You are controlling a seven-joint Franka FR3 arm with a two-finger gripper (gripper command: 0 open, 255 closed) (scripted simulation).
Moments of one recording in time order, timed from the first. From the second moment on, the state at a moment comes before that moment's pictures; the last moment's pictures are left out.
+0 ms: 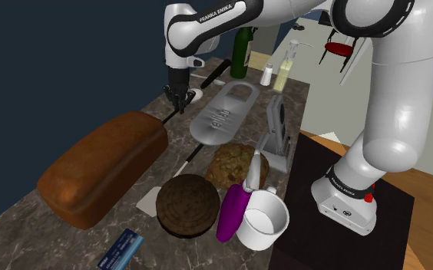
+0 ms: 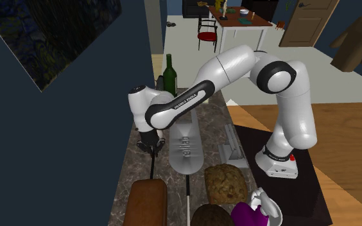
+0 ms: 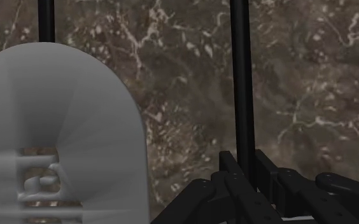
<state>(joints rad) 0.03 0.49 0.32 -1.66 0.08 2.03 1.54</state>
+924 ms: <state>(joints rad) 0.03 0.44 0.32 -1.60 0.09 1.92 1.55</state>
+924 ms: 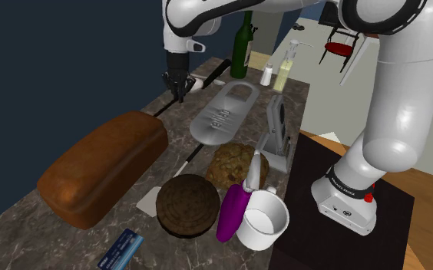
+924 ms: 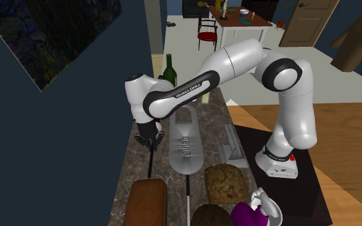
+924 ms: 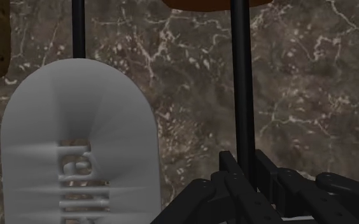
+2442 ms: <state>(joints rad) 0.03 0.40 0.33 -1.35 0.10 1.64 1.59</state>
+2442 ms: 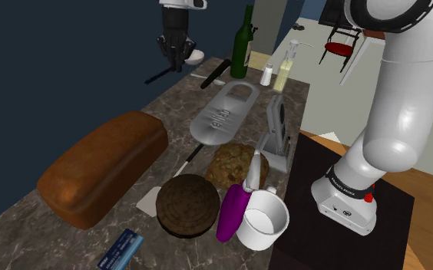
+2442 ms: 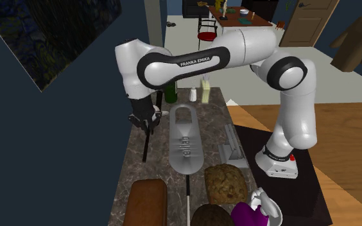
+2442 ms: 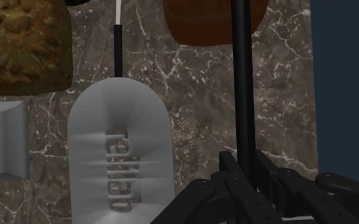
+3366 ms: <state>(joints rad) -0.14 0.00 0.25 -1.84 0.20 1.69 1.33</state>
